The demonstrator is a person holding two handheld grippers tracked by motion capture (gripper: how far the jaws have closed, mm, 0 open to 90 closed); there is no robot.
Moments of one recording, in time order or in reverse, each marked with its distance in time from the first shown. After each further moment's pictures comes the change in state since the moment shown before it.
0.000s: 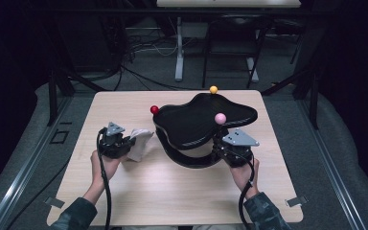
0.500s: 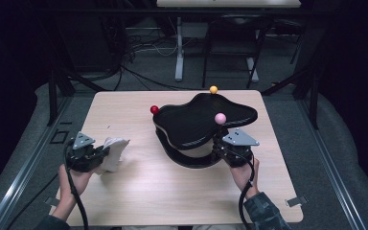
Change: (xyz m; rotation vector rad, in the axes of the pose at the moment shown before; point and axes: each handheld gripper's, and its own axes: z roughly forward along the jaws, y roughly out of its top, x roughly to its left) left arm 0.032 -0.038 -0.069 0.011 0.082 -0.032; right arm 0.000 0.000 0.000 0.002 -0.001 0.003
